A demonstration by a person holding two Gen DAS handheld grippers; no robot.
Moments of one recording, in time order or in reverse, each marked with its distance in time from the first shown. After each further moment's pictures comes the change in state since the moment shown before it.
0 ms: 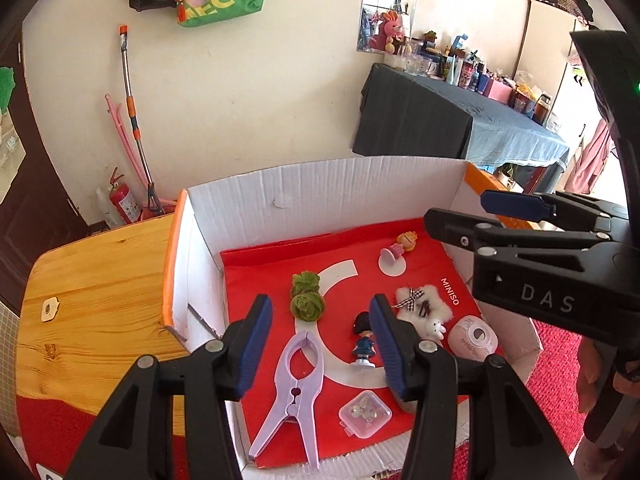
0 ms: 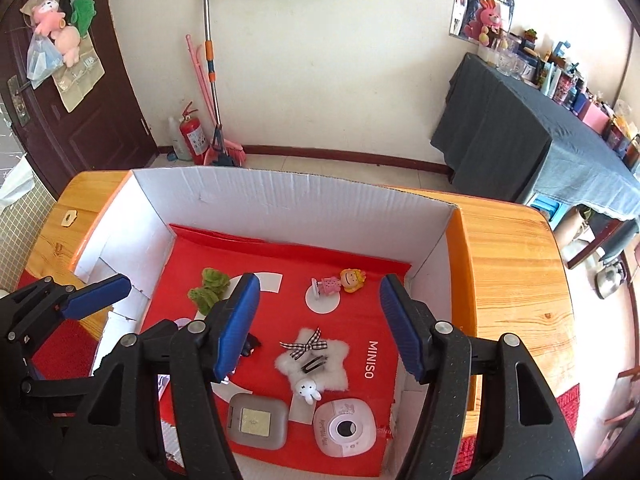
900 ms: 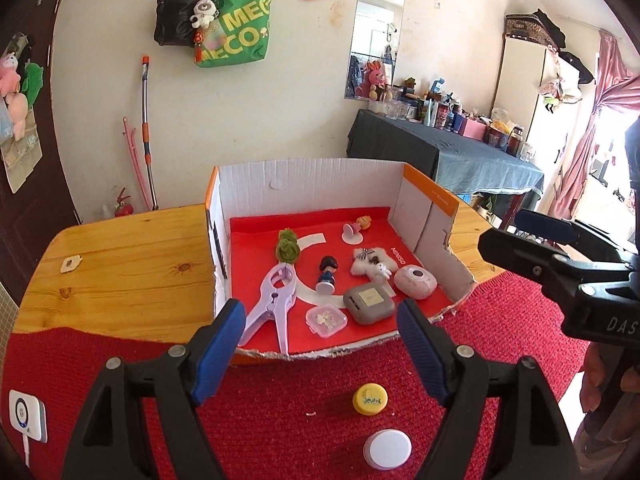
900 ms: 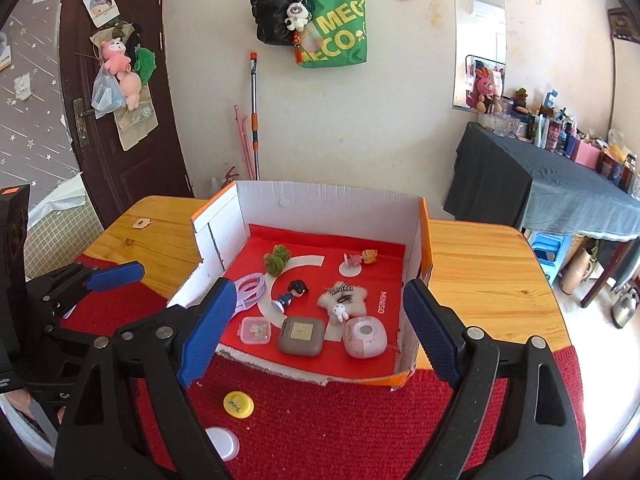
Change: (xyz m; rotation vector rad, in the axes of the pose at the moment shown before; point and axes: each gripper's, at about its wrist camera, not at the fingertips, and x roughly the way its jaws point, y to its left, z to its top) left arm -0.088 -0.014 -0.109 -0.027 -0.183 -0.049; right arm -0.127 0.009 -0.121 -0.028 -0.282 0.109
